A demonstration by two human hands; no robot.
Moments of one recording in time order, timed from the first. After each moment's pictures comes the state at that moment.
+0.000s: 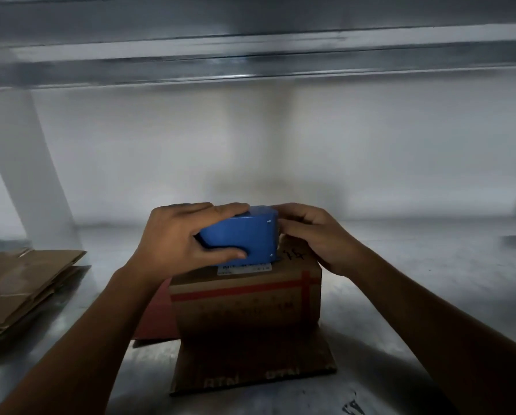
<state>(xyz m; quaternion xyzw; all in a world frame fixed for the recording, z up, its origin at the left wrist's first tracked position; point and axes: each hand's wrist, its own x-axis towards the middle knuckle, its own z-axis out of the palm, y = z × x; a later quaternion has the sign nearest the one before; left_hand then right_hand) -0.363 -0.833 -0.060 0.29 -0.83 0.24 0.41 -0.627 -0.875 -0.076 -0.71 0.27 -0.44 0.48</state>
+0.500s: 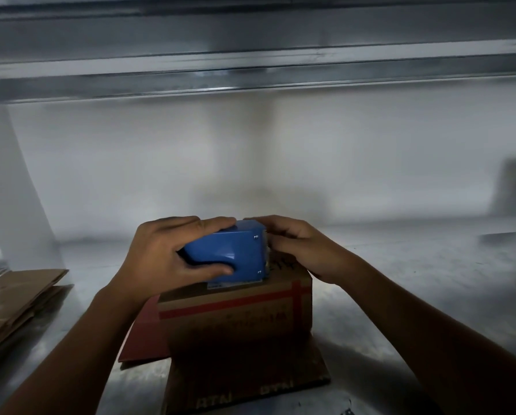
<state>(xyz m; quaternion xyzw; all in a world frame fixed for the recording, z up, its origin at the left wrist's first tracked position) -0.360 -0.833 -0.063 0.27 -0.85 0.19 0.41 -0.626 -0.870 -0.079 -0.74 0.26 -0.41 0.46</state>
